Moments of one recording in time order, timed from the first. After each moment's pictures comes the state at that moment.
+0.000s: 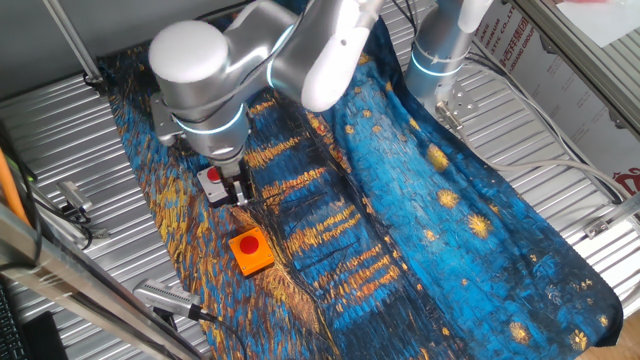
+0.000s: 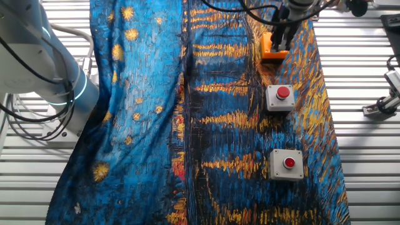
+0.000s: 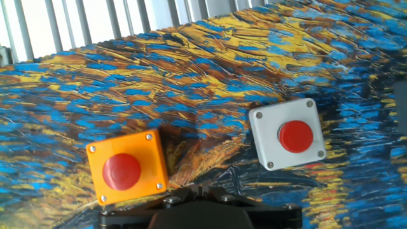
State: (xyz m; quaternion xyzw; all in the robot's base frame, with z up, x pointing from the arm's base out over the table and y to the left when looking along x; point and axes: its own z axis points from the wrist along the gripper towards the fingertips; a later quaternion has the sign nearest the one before) arm 0.572 0.124 0.135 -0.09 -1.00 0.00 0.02
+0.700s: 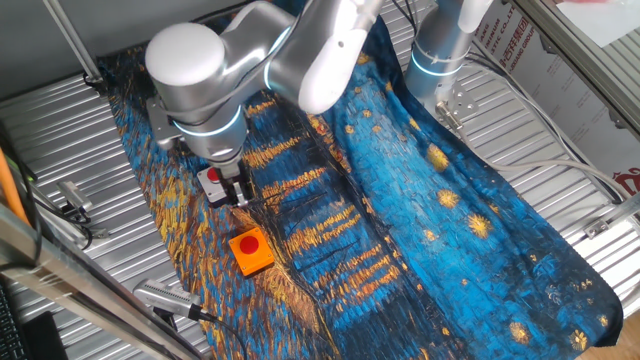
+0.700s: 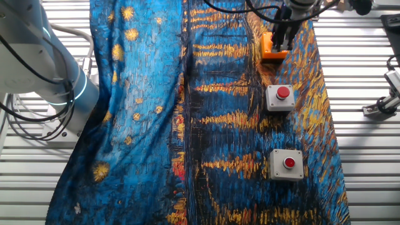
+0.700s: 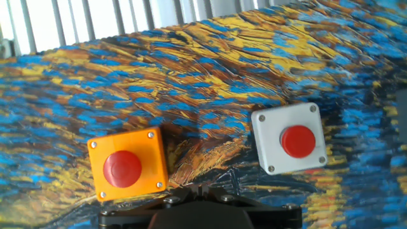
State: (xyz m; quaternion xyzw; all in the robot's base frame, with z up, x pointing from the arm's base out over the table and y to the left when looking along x) arm 0.571 0.123 0.135 -0.03 -1.00 0.00 0.02
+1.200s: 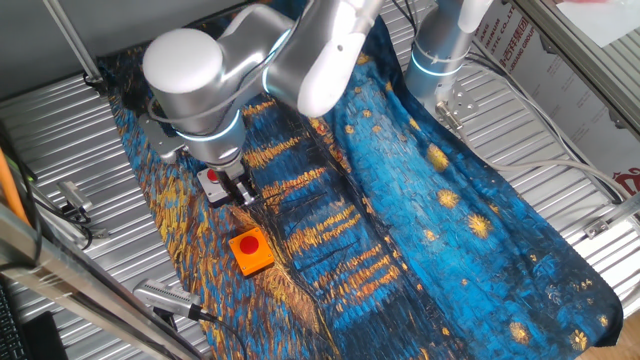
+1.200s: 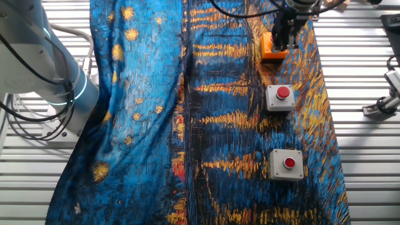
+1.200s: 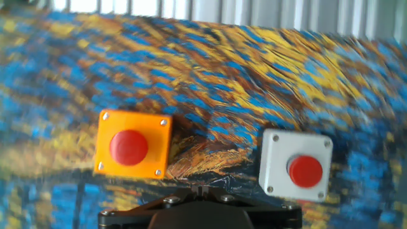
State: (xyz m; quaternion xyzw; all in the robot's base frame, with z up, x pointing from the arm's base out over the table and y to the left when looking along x) arm 0.570 0.123 0.136 0.12 -0.99 0.00 0.03
